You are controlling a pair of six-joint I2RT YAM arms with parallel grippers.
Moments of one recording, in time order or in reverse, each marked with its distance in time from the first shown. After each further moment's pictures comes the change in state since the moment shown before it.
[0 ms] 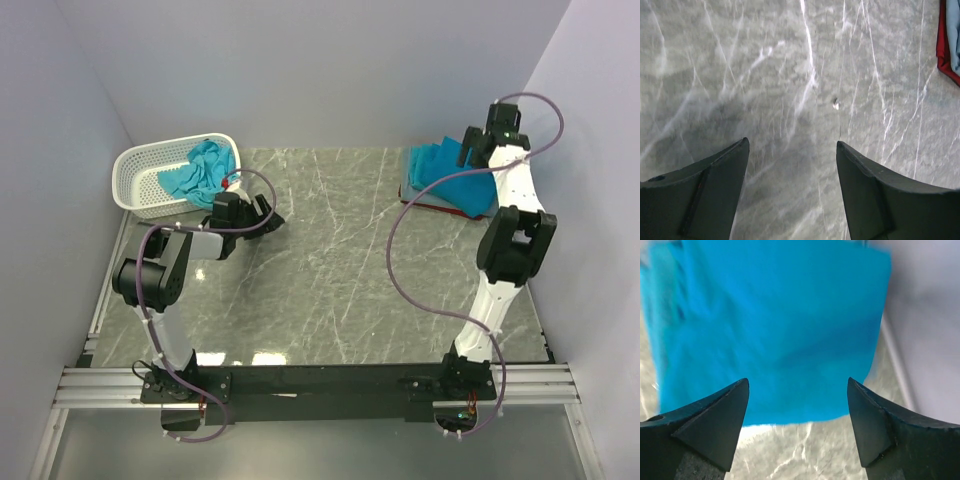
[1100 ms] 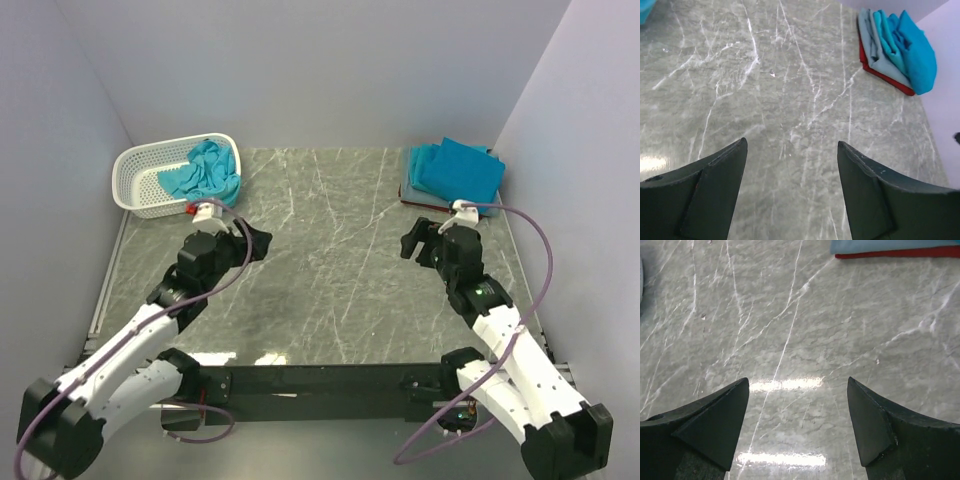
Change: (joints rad) left arm -0.242 -0.985 -0.329 -0.397 -0.370 -0.024; right arm 0.480 -1.320 -1.447 0.478 0.040 0.331
